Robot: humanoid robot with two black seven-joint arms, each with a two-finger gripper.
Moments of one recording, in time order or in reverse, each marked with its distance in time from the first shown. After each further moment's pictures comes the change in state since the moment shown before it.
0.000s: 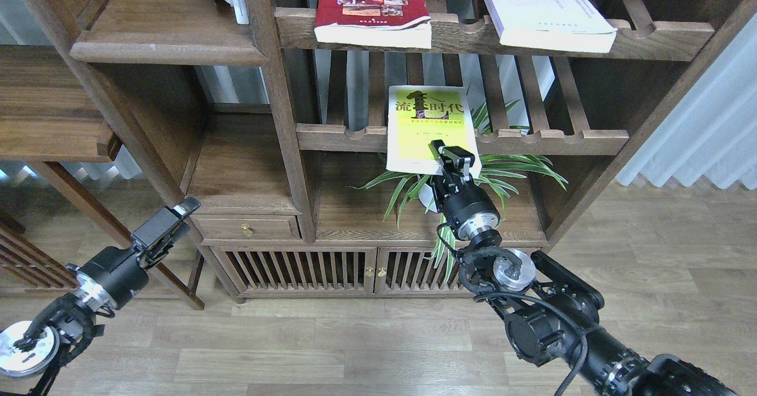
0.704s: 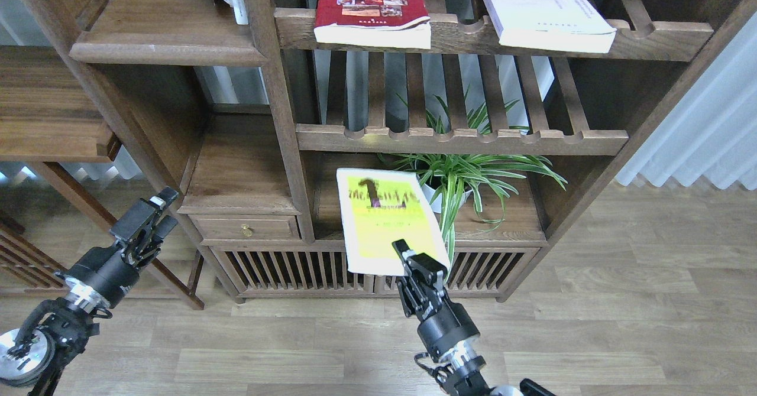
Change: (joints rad) left arm 0.041 -0.039 -0.035 0.031 -0.112 0.000 0.000; right arm -0.498 -0.009 -0.039 0.297 -0.239 0.053 -0.008
